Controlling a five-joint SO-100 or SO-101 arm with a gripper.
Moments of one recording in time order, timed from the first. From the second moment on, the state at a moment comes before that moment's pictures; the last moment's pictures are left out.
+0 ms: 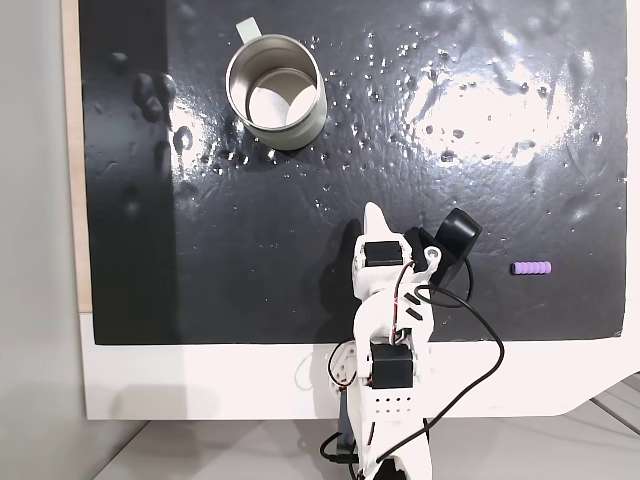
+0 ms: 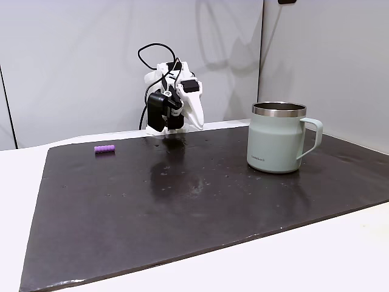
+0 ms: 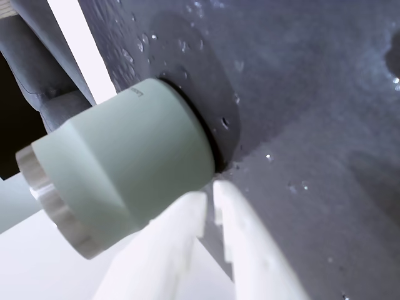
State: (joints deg) arm -2.7 190.6 179.0 45.1 0.4
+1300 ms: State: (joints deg) arm 43.1 122.4 89.1 95.4 -32.6
